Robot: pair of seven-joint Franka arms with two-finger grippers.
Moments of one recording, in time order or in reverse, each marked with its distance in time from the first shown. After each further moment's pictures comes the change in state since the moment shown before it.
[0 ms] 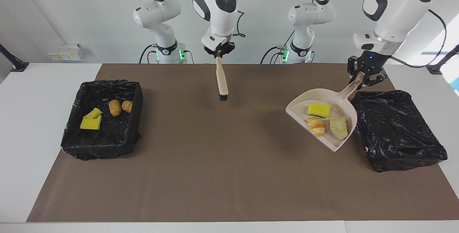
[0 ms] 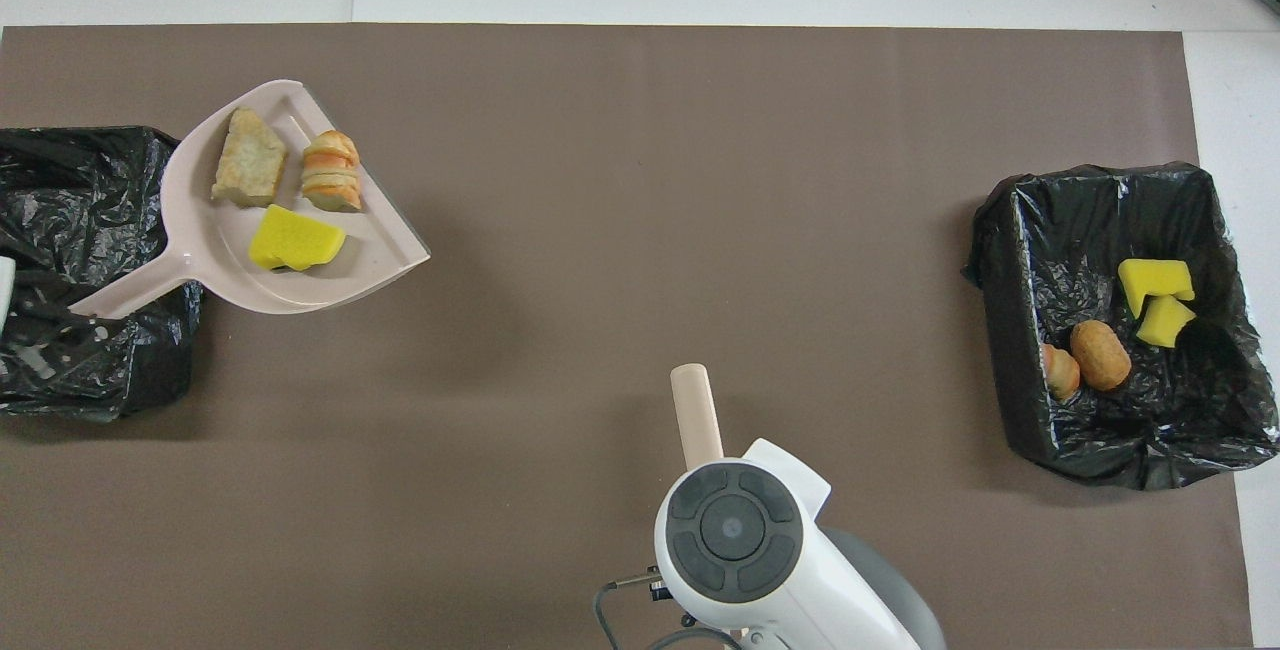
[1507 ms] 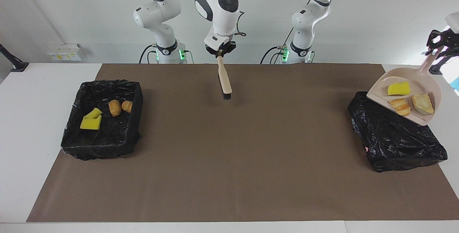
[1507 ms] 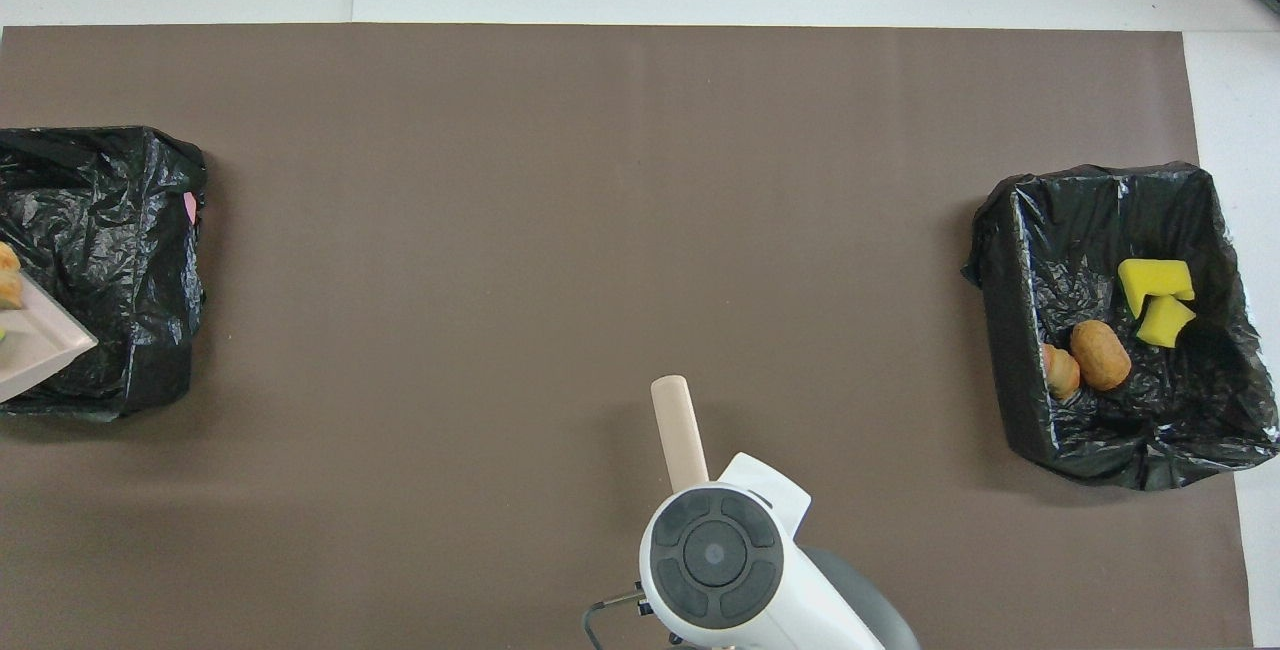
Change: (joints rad) left arm 0.413 0.213 -0.016 0.348 0.326 -0.305 0.189; right arm 0.048 0.000 0.001 -0.039 0.036 0.082 -0.021
